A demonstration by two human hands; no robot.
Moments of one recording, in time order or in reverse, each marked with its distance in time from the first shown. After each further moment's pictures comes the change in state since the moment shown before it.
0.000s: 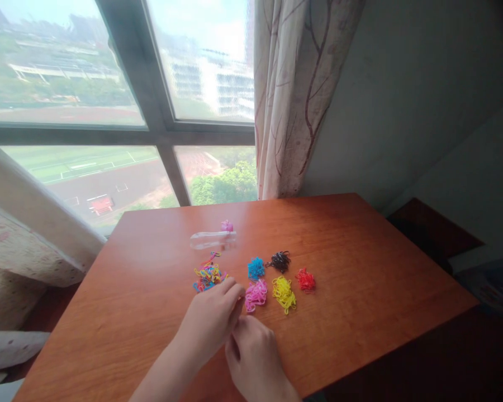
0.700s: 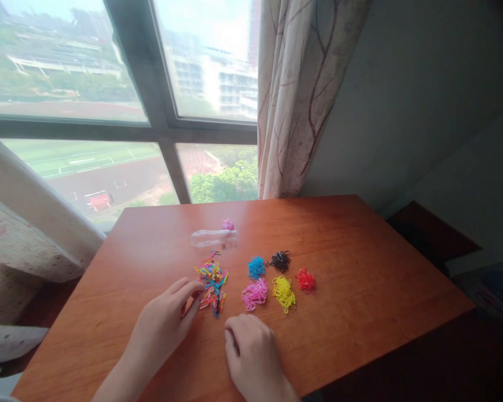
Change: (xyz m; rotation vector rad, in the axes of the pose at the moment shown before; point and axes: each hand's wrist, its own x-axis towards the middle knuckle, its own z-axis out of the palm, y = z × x) left_hand -0.044 -0.057 -0.007 -0.184 0.157 -0.248; right_hand 0.002 -0.006 -0.007 0.017 0.010 0.000
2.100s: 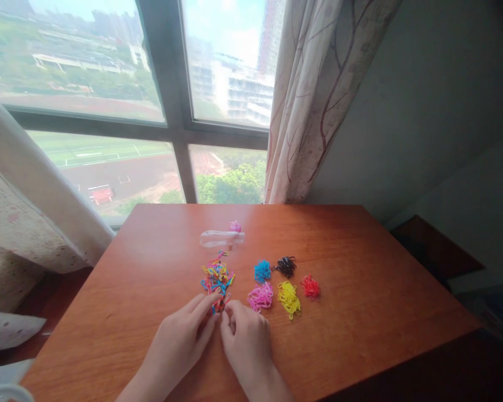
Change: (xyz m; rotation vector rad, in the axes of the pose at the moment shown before) left_hand -0.030 0.005 0.029 -0.076 -0.009 0.053; right_hand 0.028 -0.012 0.020 -0.046 0.026 0.132
